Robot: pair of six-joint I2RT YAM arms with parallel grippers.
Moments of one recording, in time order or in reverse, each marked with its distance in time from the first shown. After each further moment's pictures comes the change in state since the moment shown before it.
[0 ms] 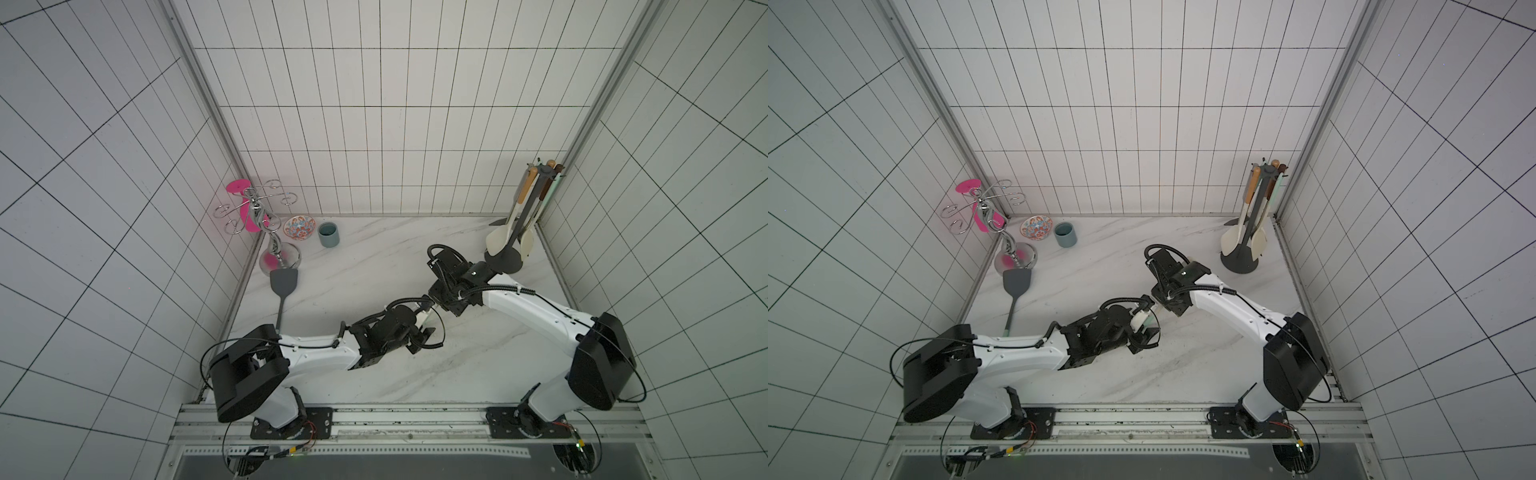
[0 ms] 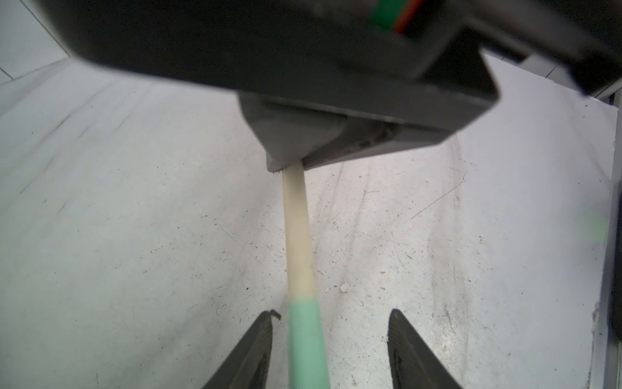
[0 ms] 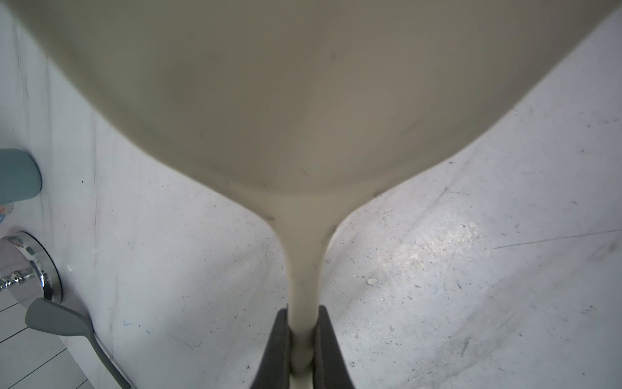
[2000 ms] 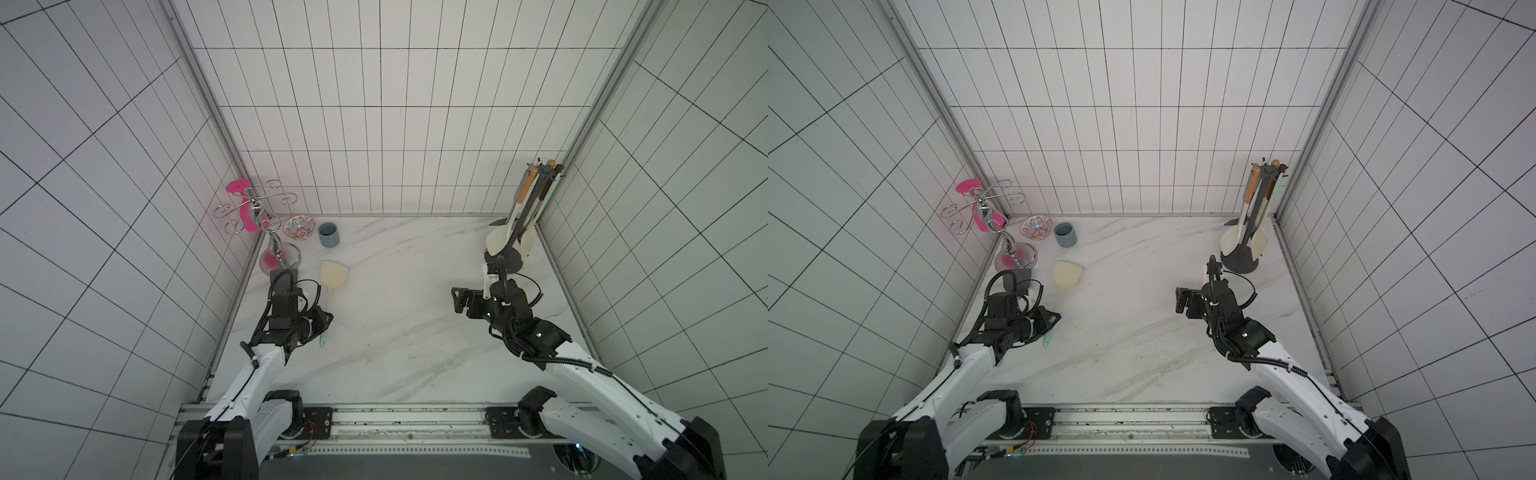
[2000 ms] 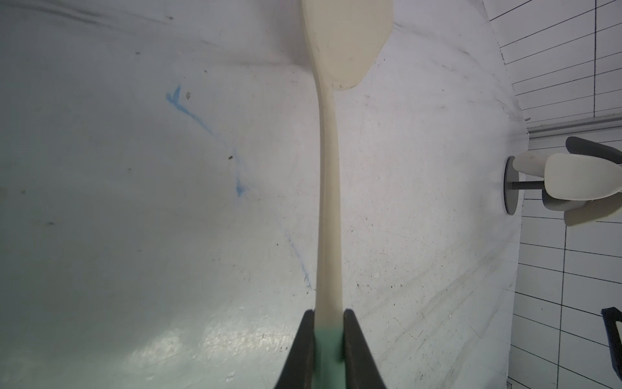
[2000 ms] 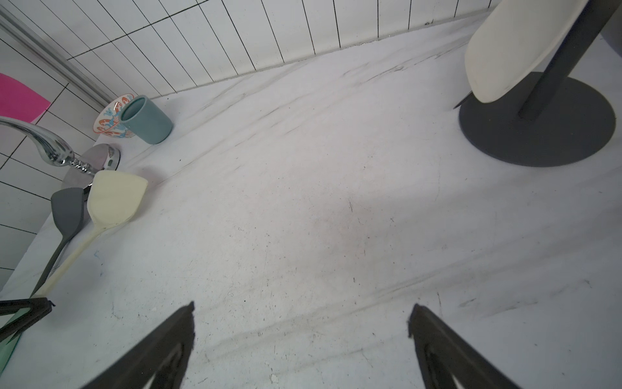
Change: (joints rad) left arm 1.075 -0.504 -0.289 -0.514 0.597 -0.498; right arm -0.152 -0.654 -0.626 0.610 0.069 -0.895
